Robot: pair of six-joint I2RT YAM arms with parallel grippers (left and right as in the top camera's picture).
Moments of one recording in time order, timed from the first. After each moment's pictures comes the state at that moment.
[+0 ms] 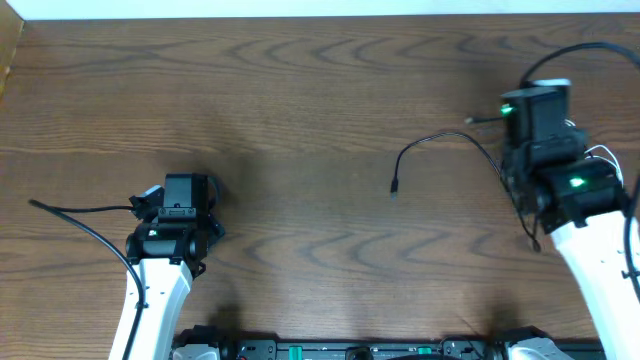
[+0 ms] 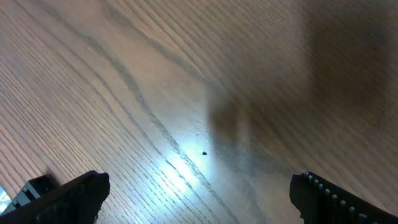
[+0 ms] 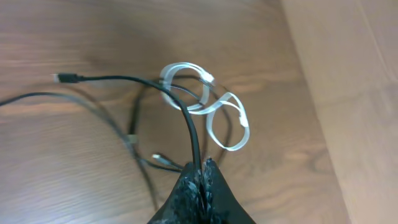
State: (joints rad) left arm -0.01 1.07 0.71 -0.95 -0.43 -0.64; right arm 0.19 1.25 1.24 -0.94 0.63 0.10
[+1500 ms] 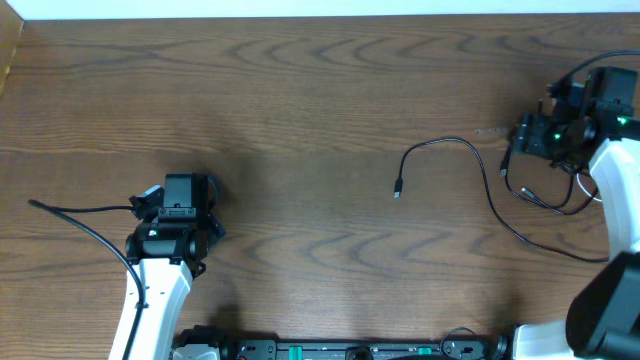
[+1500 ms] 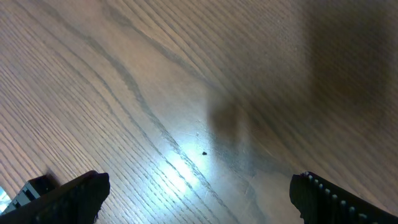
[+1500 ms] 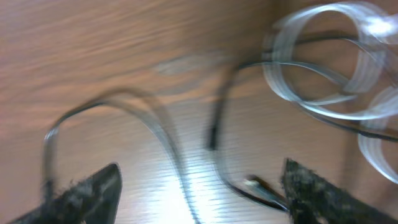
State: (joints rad) left arm -0.01 1.07 0.71 -0.95 -0.43 -0.64; right arm -0.24 1.64 1.24 -0.75 -0.24 0.00
